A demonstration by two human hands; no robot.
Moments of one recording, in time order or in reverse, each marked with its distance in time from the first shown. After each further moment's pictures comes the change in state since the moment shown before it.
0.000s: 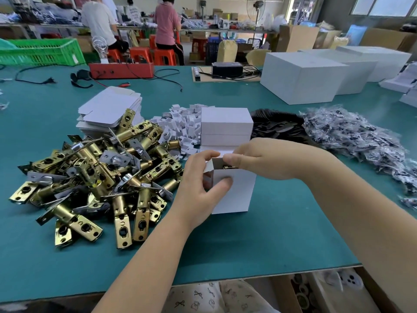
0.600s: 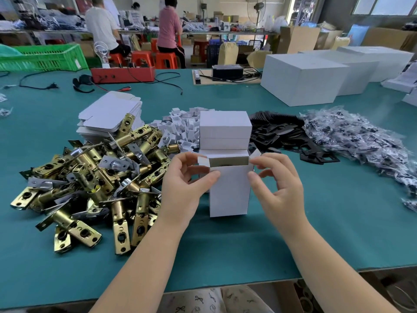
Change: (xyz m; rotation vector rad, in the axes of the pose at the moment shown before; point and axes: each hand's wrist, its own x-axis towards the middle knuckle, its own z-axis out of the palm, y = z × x) left_hand 0.008 -0.008 -0.005 -0.399 0.254 -0.068; right_hand -0.006 0.012 0.102 0.759 1.150 -0.205
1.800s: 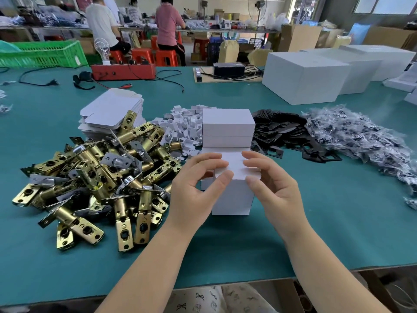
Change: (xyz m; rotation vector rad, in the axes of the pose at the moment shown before) left_hand -0.013 0.007 0.007 0.277 -0.097 0.347; right_hand -0.008 -0.008 0.003 0.421 -0.176 0.267
